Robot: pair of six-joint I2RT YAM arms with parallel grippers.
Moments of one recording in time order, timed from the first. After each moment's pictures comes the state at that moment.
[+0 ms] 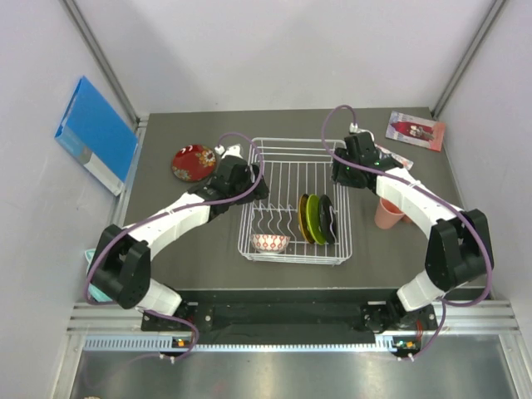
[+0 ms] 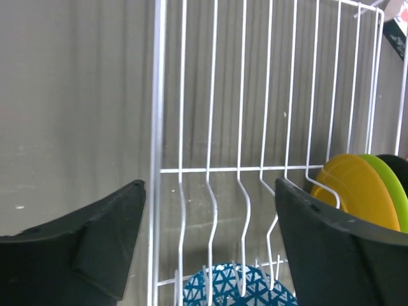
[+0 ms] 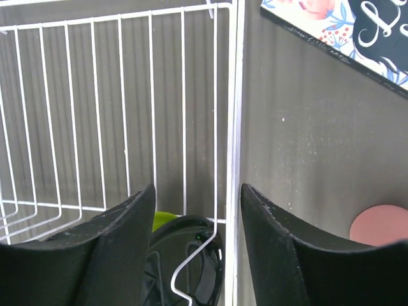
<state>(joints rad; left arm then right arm) -0.56 1.47 0.99 -0.21 -0.11 -0.66 0.38 1.55 1.17 -0.46 0.13 0.46</state>
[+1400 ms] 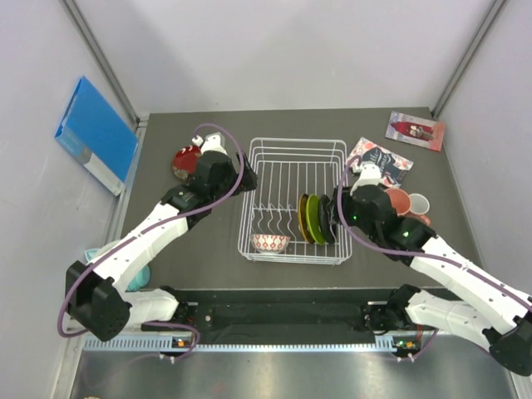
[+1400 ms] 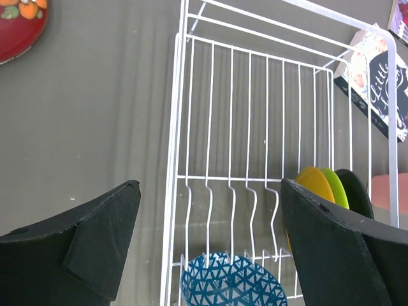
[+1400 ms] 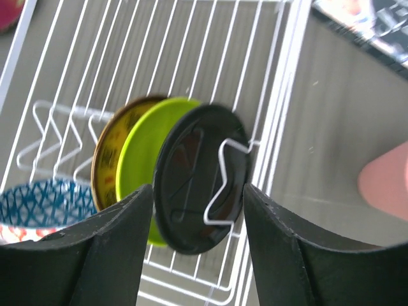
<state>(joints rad) -0.56 1.23 1.03 -0.34 -0.23 -0.63 0.72 0.91 0.80 -0.43 0.38 0.46</state>
